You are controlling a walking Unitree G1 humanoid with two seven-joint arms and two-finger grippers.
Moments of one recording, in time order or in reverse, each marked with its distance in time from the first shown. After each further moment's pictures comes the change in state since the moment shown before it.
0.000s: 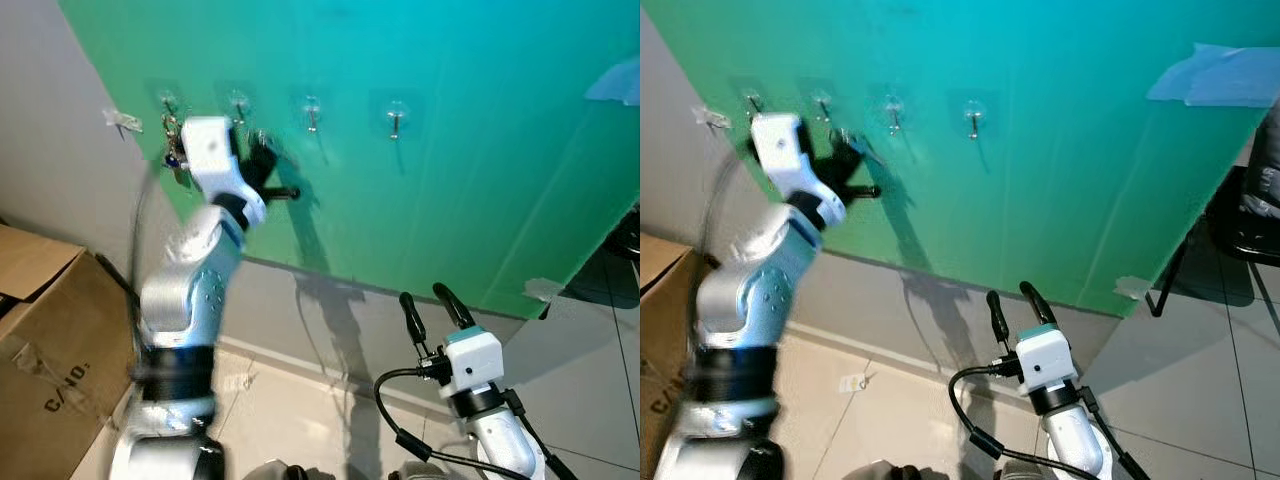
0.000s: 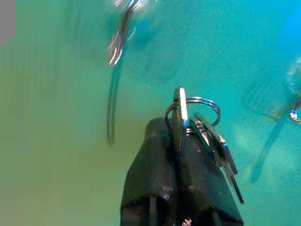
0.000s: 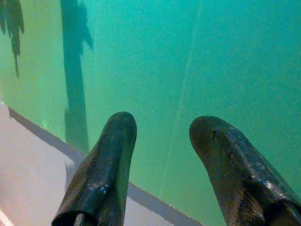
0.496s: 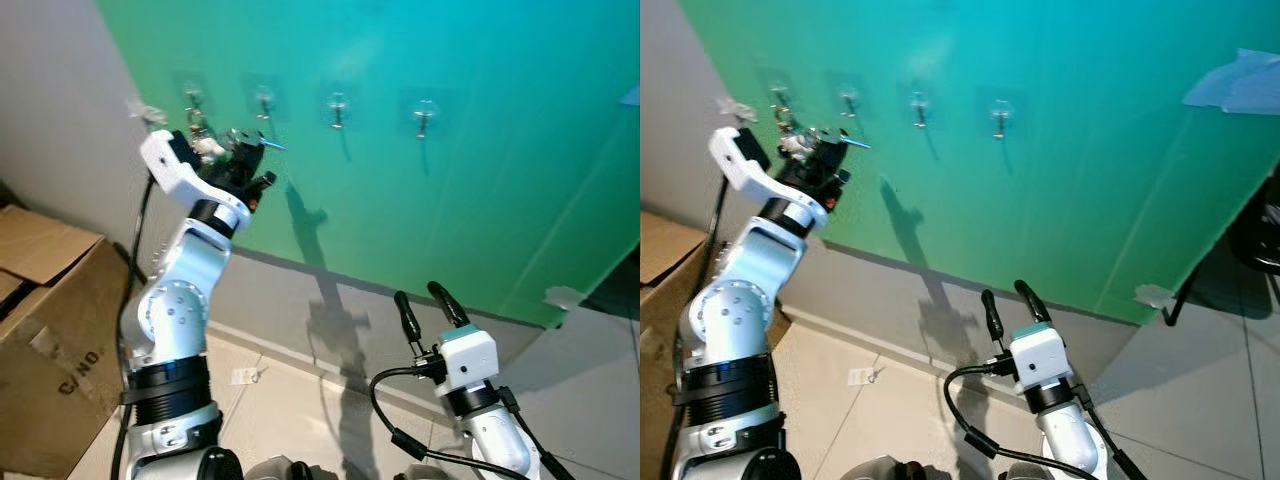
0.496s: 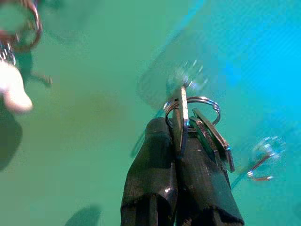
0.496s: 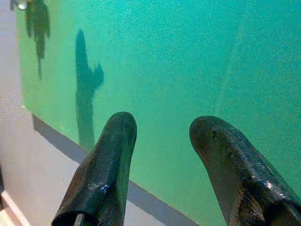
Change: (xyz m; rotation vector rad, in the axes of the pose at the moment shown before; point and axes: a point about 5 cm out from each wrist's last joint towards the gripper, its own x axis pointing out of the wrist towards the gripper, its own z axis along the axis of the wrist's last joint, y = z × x) left arm -0.017 0.009 0.017 -0.309 -0.131 -0.079; right arm 0.003 0.005 0.002 0.001 -0.009 0.017
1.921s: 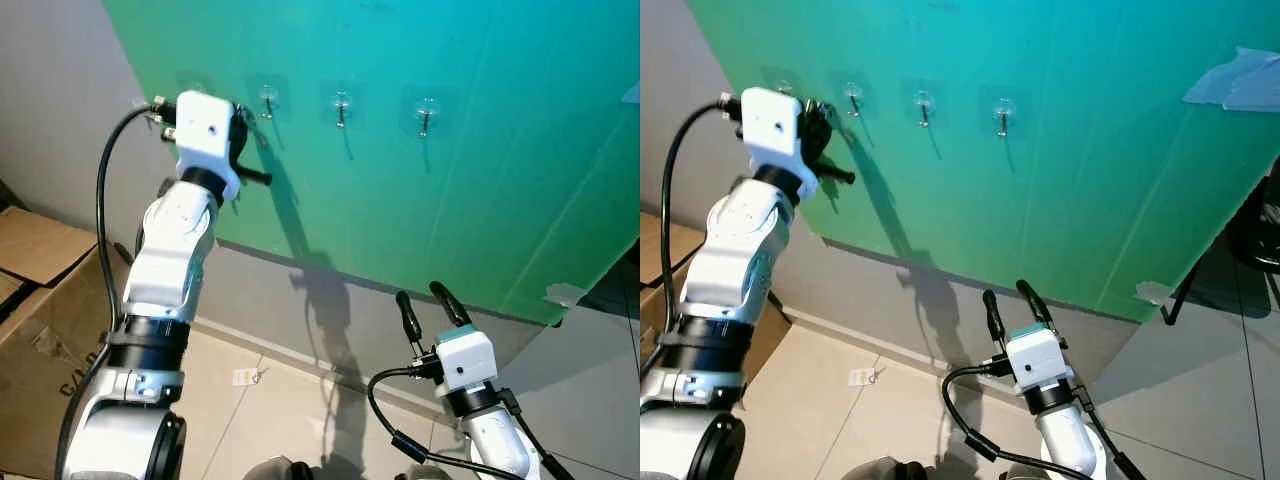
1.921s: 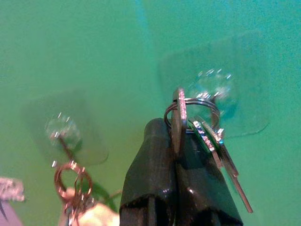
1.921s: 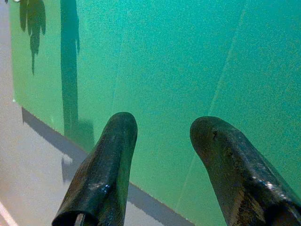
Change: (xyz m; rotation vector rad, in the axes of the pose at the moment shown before) left arm 0.034 0.008 0.018 0.997 0.008 0.056; right arm -0.002 -0.001 0.005 -0.050 0.013 -0.032
